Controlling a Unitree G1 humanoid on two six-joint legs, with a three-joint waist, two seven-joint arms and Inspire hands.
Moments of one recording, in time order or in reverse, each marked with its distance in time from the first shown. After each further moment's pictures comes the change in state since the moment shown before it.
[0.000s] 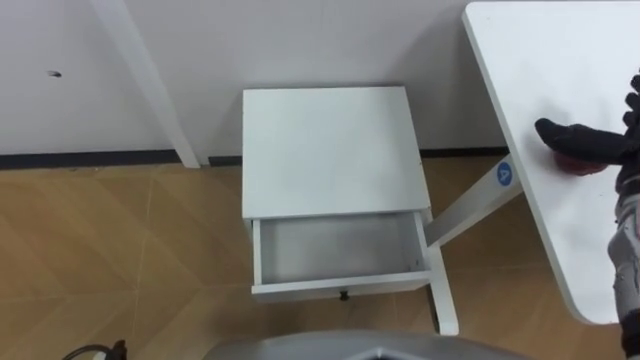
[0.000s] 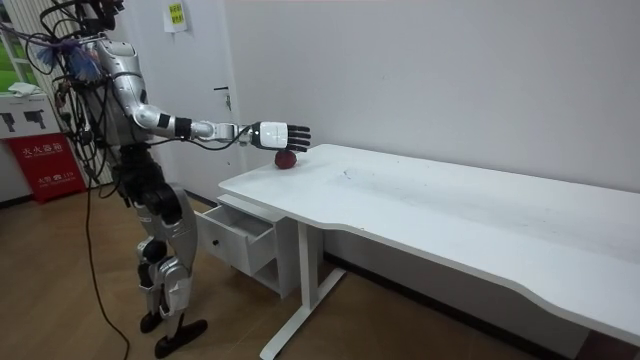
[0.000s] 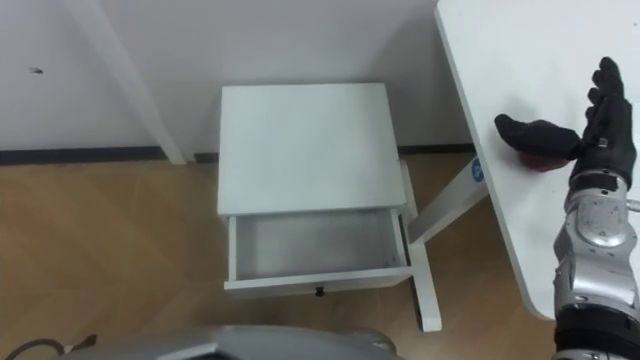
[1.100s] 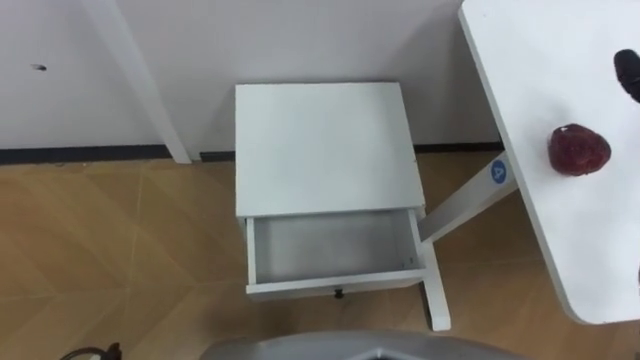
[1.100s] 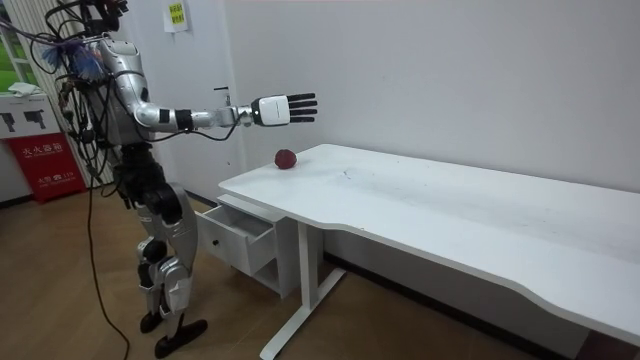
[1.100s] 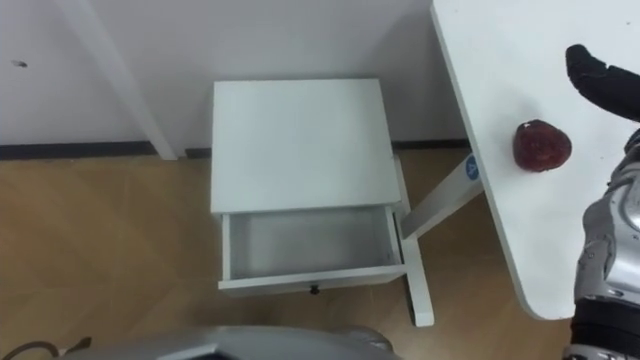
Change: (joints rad) left arm 0.004 -0.003 0.036 0.000 -0.008 0.001 0.000; right arm -0.008 0.000 -0.086 -0.194 0.169 -0.012 -0.128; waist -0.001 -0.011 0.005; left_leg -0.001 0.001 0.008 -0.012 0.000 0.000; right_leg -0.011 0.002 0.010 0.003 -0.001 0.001
